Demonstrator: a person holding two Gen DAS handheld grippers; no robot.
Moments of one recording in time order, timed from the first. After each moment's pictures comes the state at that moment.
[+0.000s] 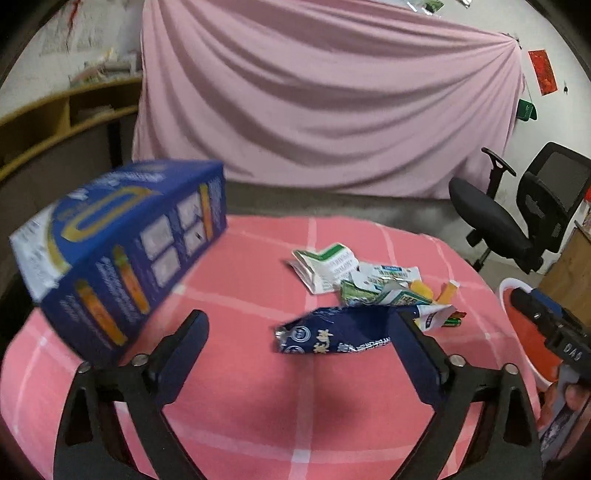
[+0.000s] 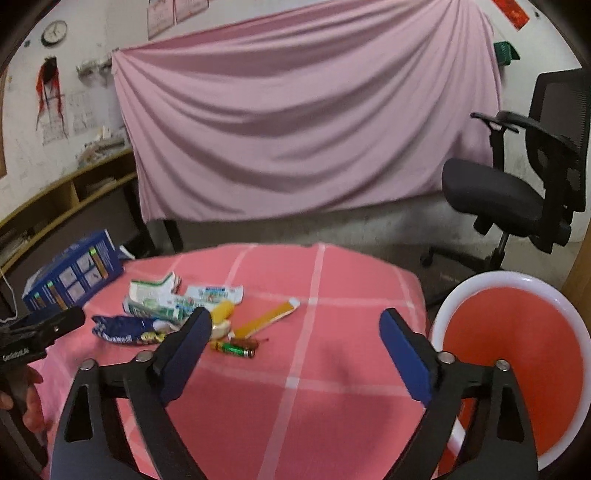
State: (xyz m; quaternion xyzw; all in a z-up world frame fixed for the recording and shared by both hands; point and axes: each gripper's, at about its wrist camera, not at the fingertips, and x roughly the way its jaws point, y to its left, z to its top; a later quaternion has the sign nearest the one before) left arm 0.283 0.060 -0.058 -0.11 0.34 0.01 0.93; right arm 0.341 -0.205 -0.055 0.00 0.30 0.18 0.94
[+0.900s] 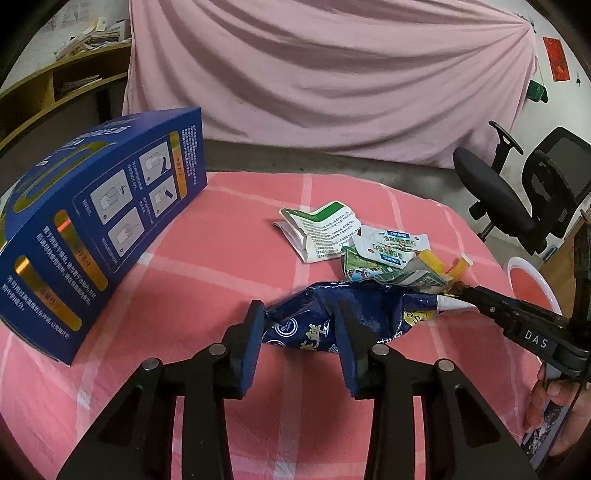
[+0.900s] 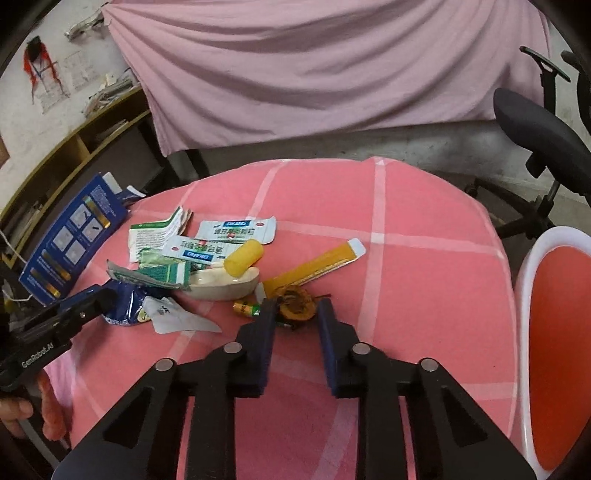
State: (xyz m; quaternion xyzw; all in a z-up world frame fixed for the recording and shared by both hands) left arm 0.305 0.057 -0.071 -0.12 0.41 0.01 0.91; right arm 0.382 -0.172 -0.091 0.00 0.44 0.25 0.86
